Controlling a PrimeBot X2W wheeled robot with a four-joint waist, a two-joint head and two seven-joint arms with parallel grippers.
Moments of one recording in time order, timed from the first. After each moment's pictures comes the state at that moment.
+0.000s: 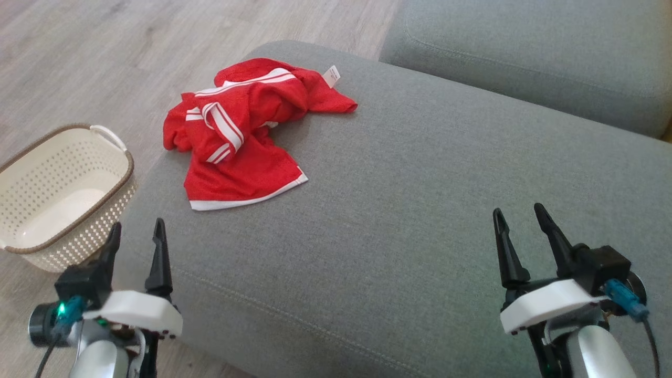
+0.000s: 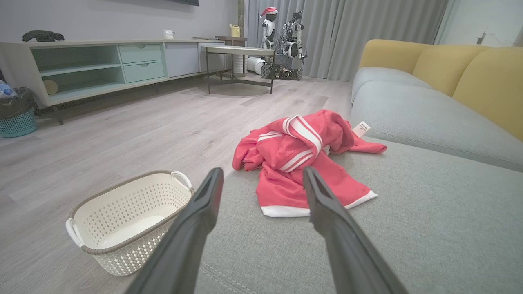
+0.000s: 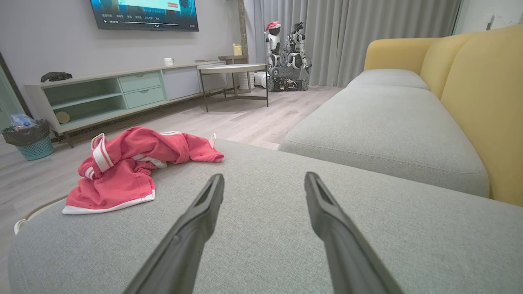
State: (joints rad) left arm -0.06 0.17 -0.09 0.28 -0.22 0.04 -0.25; right arm -0.03 -0.05 0.06 0.17 0.11 0.13 -0.10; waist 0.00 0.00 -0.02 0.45
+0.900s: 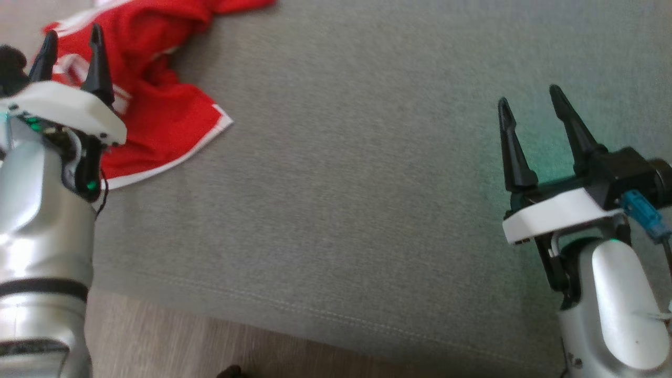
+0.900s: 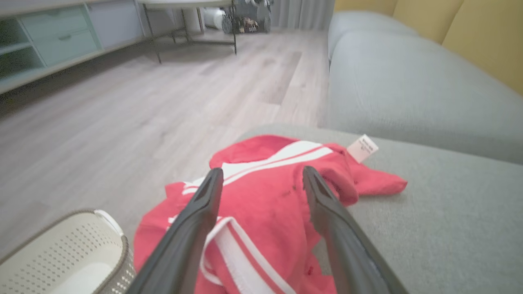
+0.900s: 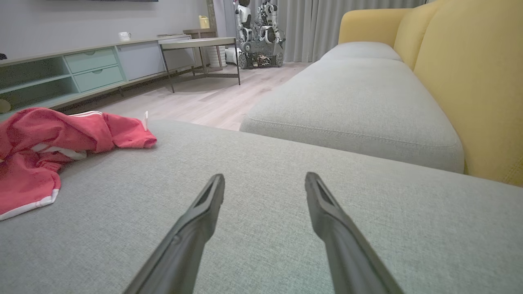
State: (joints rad) left arm -0.81 0.23 -0.08 0.85 -0.31 -0.10 -0.23; right arm -0.25 -0.05 0.06 -0.01 -0.02 0.13 0.03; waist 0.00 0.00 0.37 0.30
